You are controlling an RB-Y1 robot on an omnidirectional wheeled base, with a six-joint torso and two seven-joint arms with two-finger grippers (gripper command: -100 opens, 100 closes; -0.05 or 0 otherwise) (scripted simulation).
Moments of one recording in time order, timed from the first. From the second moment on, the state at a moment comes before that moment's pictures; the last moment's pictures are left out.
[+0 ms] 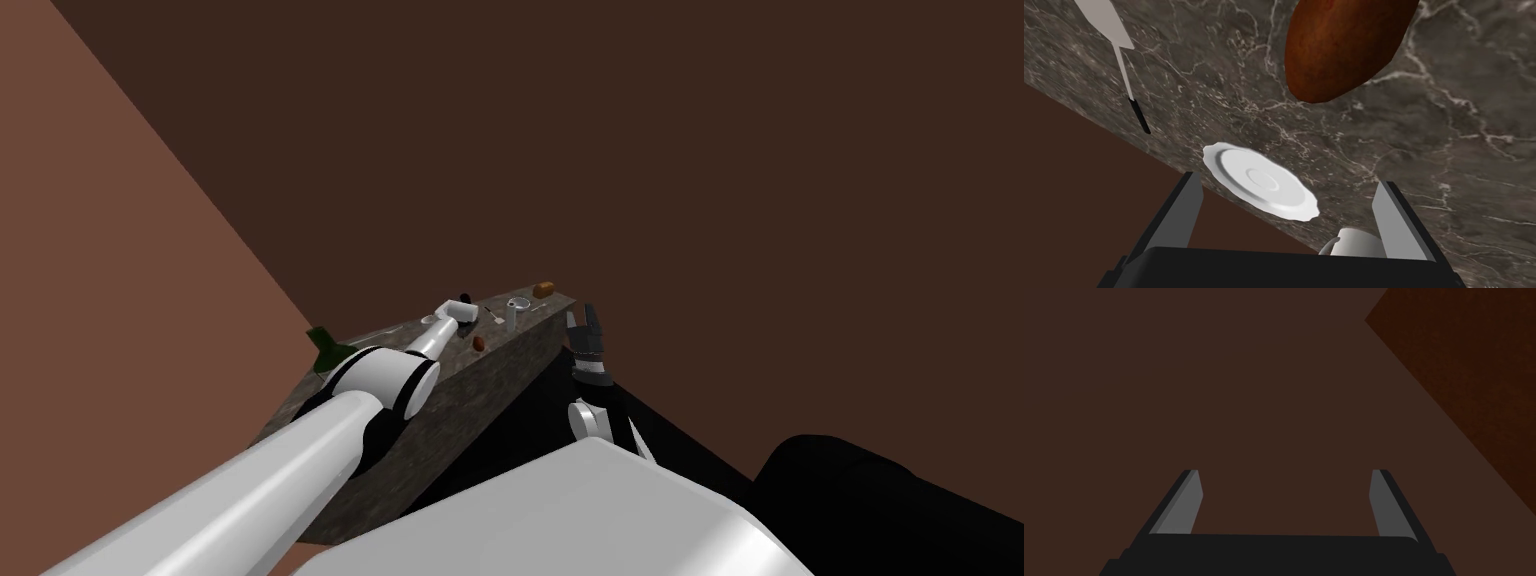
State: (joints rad) left arm -1.20 0.05 -0.04 -0.46 0.09 1.03 -0.44; right arm 0.50 0.03 0.00 -2.21 -0.11 -0.58 0.09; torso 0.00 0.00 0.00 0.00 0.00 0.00
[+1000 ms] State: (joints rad) left arm -1.13 -0.01 -0.05 -0.46 0.07 1.08 -0.42; right arm 0.50 0.03 0.00 -2.21 -0.11 -0.58 0.09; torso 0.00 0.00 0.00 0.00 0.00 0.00
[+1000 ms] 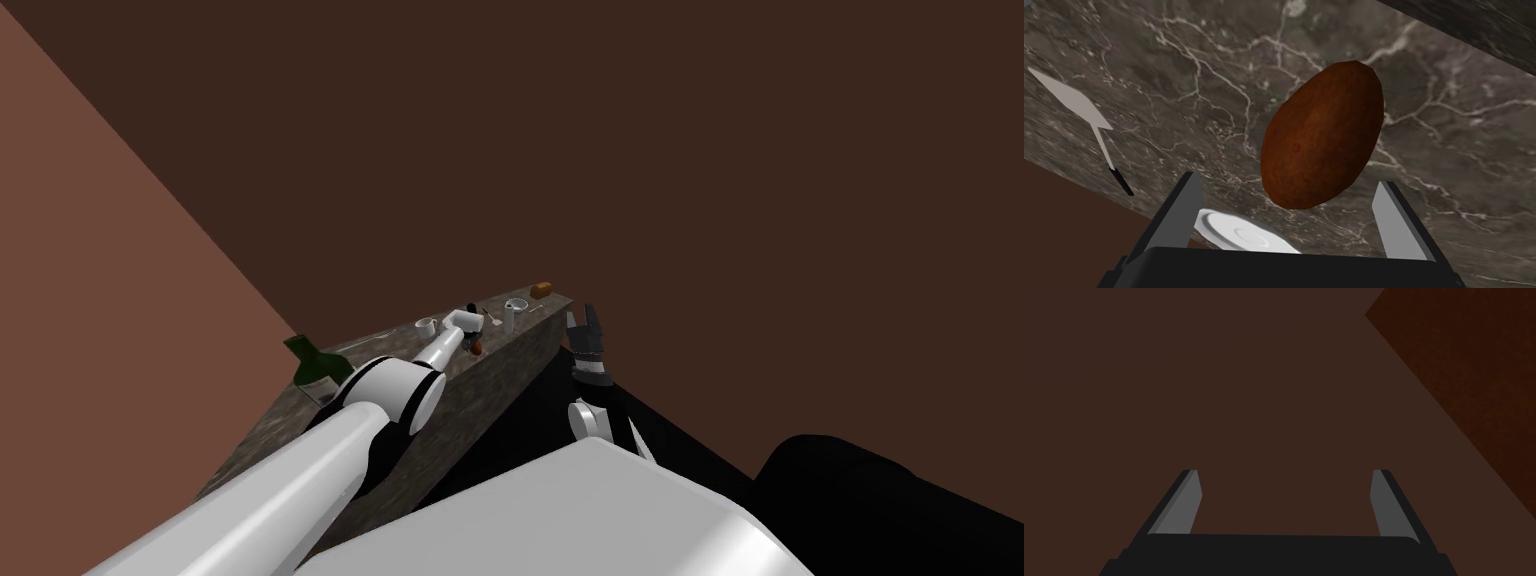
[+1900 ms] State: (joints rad) left arm -1.12 -0.02 -0.05 -0.45 0.06 1.06 -0.42; right arm 0.50 0.03 0.00 -2.21 -0.11 -0.58 0.09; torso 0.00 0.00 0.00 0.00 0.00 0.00
